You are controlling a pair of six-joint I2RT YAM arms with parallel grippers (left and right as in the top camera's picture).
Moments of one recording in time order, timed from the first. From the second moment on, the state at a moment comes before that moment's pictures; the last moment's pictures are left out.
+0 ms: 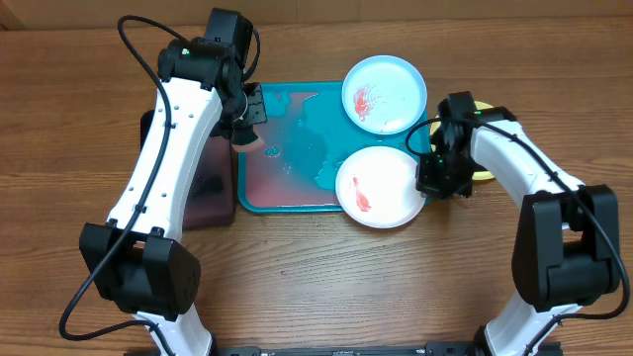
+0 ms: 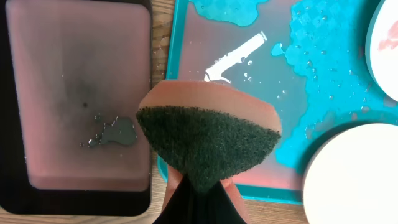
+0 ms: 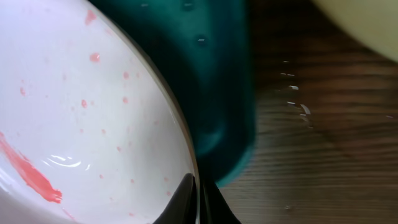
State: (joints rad) left arm -0.22 1.90 1.89 -1.31 -0.04 -0.41; right arm 0.14 1.89 1.27 -1.00 -0.21 0.31
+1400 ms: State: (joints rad) left arm -0.26 2.04 1.89 -1.24 -0.04 -0.41; right arm 0.44 1.96 1.27 -0.41 -0.12 0.54
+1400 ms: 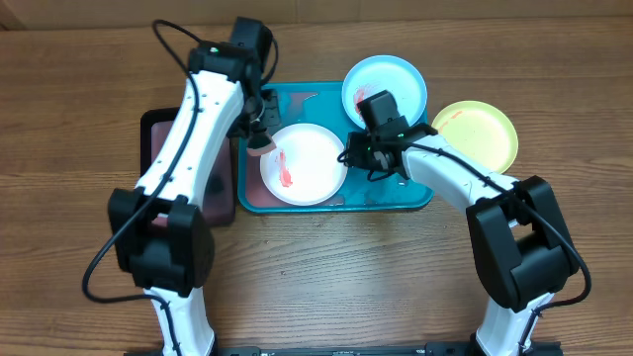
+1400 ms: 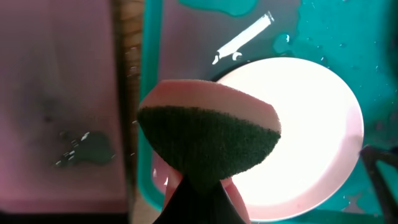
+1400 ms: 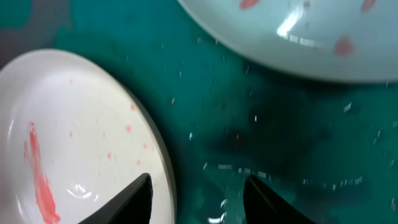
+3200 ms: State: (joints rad) left arm -0.38 2.34 1.91 -1.23 -0.13 -0.42; right arm 0.45 2.02 1.27 -0.38 -0.18 0.66
